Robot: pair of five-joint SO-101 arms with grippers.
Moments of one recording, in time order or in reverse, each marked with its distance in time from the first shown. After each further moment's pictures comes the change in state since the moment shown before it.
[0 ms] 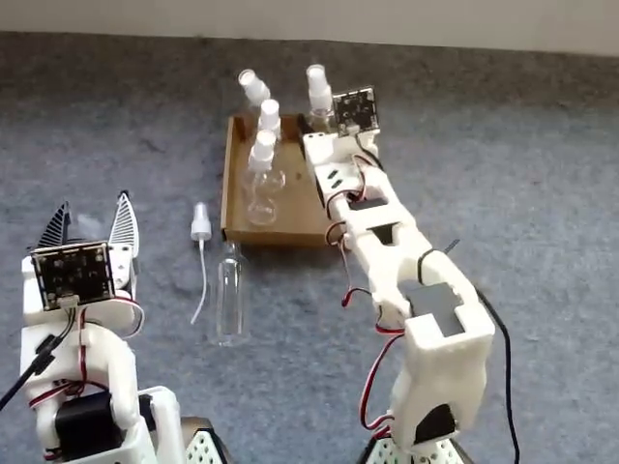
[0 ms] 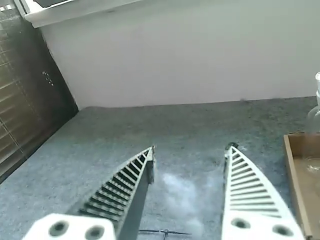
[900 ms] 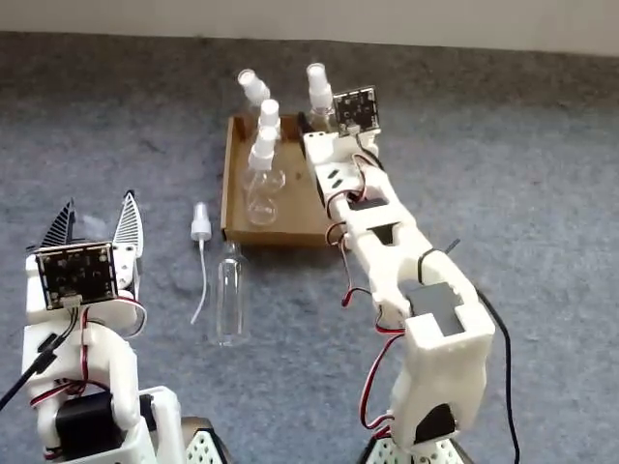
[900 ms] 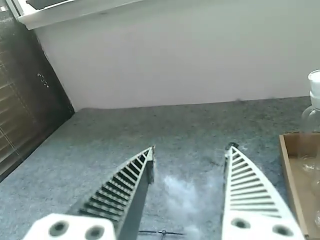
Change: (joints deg) left arm 0.9 0.0 0.0 0.0 0.0; right arm 0.2 0.0 0.0 -0.4 0.0
